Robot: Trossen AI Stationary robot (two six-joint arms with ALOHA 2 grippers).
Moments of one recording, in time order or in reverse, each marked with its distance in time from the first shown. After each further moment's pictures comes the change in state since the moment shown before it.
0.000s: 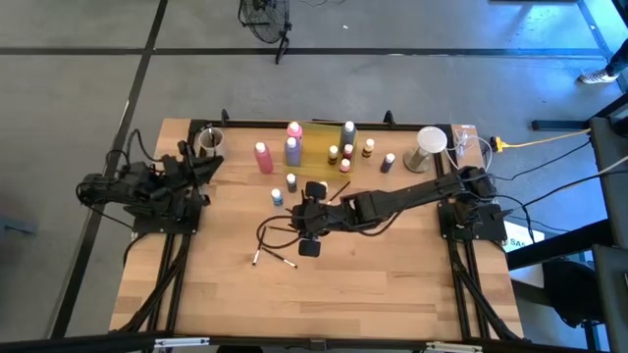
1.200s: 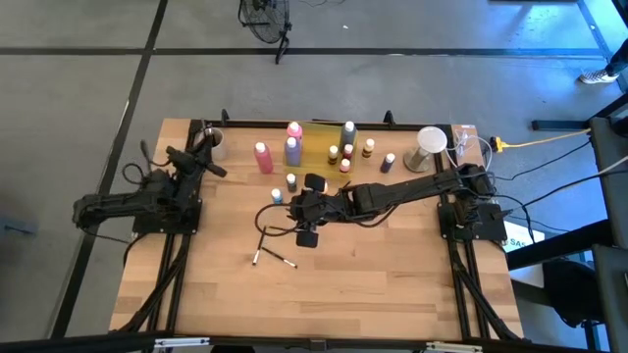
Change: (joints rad) left arm 0.279 -0.001 -0.275 0.355 -0.458 0.109; right arm -0.051 0.000 0.000 0.015 -0.021 -0.017
